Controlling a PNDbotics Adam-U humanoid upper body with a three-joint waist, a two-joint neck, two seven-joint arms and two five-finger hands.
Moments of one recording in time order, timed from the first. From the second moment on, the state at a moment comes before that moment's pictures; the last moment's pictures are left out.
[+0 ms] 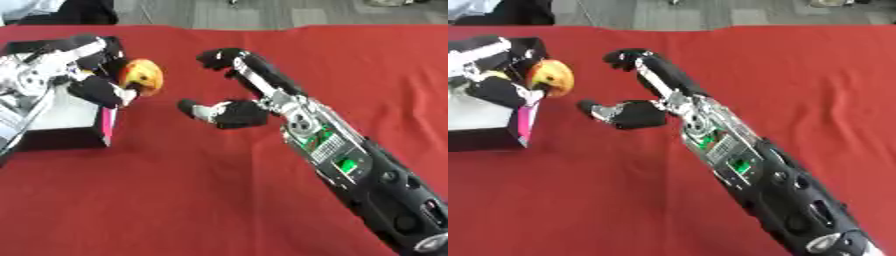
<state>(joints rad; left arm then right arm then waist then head) -0.57 0.80 -0.29 -1.75 -0.26 0.64 -0.33 -0.80 -0.20 0.60 -1.60 0.36 0.26 0.09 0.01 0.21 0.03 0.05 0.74</state>
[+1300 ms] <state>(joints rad) -0.54 0.79 -0.14 -1.34 -0.33 0.63 -0.14 -0.80 -0.22 0.58 -1.62 0.33 0.28 0.08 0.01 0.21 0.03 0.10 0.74</state>
